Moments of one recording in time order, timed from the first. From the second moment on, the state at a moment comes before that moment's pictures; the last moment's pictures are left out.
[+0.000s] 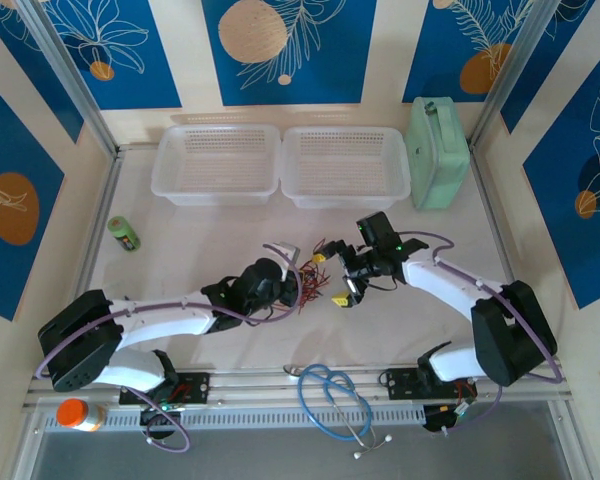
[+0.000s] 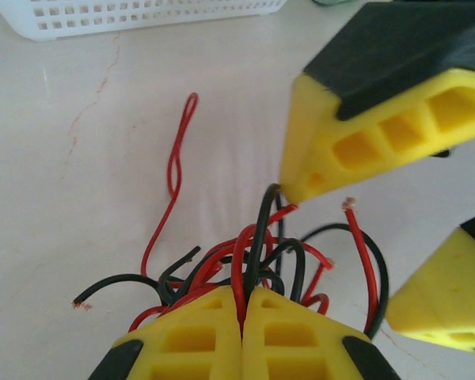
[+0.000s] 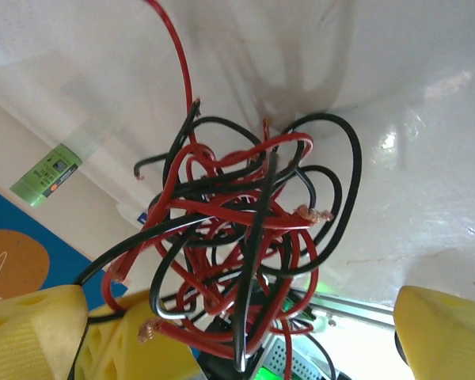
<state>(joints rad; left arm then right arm) -1.02 1.35 0.62 0.19 -0.20 -0.46 0.49 1.38 0.77 -0.42 -0.64 1.49</state>
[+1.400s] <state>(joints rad) -0.98 1.10 0.44 0.08 -0.19 -0.49 0.40 1.84 0.97 -0.20 -1.00 0.92</state>
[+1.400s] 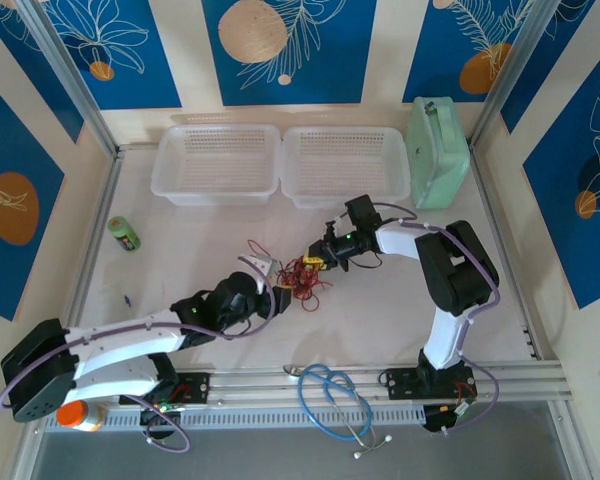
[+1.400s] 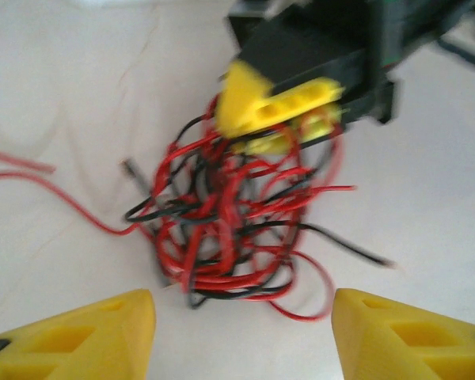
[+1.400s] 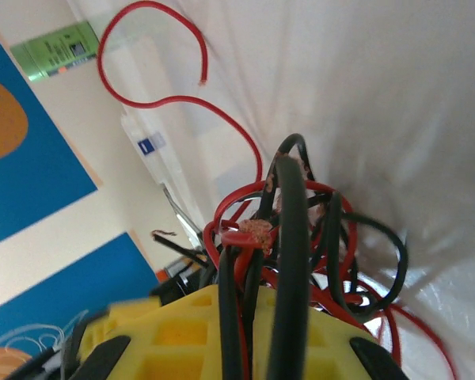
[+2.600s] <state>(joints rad) -0.80 1.53 0.45 0.50 0.07 -0.57 0.40 1.75 0.95 -0.34 -0.90 0.75</state>
